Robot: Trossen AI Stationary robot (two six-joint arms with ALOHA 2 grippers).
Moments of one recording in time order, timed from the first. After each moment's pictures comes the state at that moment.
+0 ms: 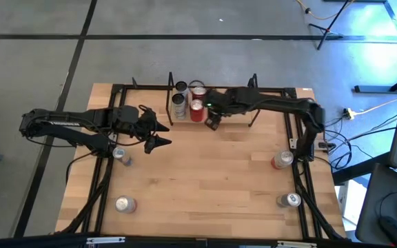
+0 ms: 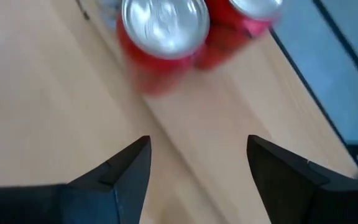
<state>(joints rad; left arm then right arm) 0.04 0.91 0.80 -0.35 0.01 -0.49 -0.19 1.84 1.77 -1.09 0.29 0.28</state>
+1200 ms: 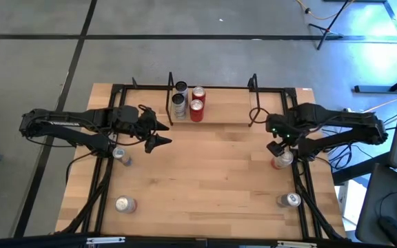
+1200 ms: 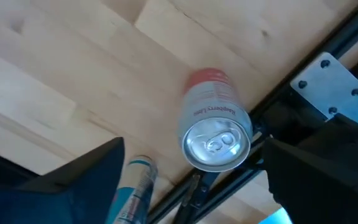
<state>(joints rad) 0.04 0.91 0.80 -0.35 -0.02 -0.50 -0.08 1.08 1.09 -1.57 -0.19 0.86</state>
